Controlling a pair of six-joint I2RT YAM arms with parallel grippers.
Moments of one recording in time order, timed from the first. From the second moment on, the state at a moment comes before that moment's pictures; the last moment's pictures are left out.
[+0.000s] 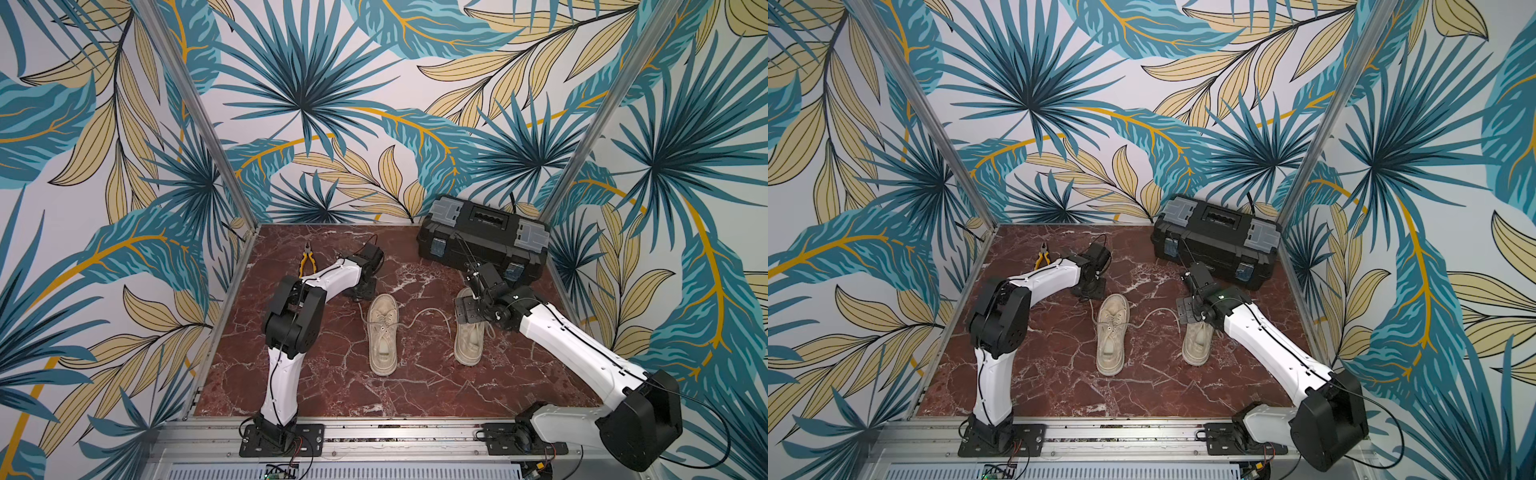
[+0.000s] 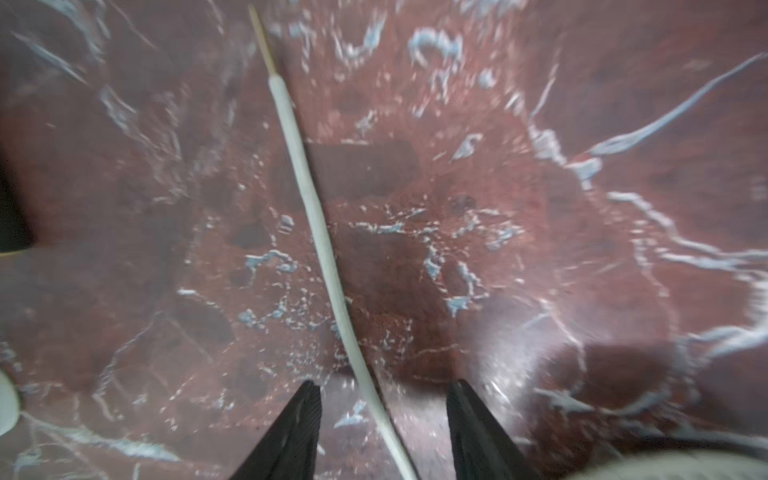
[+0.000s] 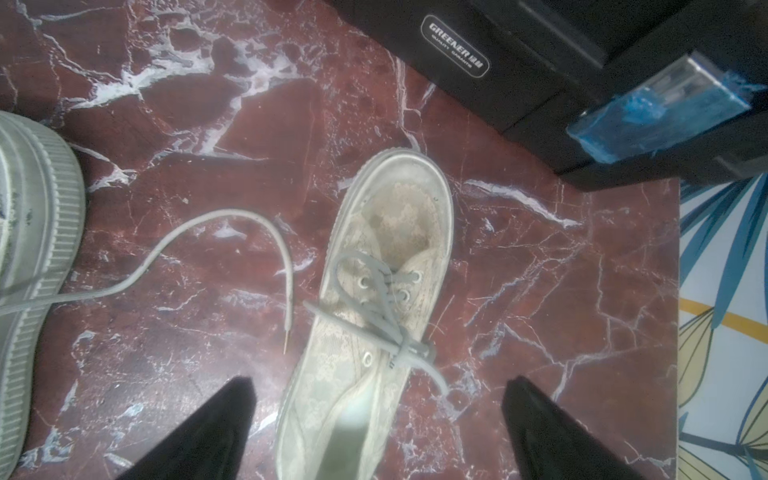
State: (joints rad) left arm -0.44 2.10 1.55 -0.75 -0.22 -0.35; right arm 0.46 1.29 1.05 -0.83 0.35 0.25
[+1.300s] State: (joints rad) left arm -0.41 1.47 1.04 -0.18 0.06 -0.33; right arm 0.39 1.08 0.82 -0.30 -0.29 0.63
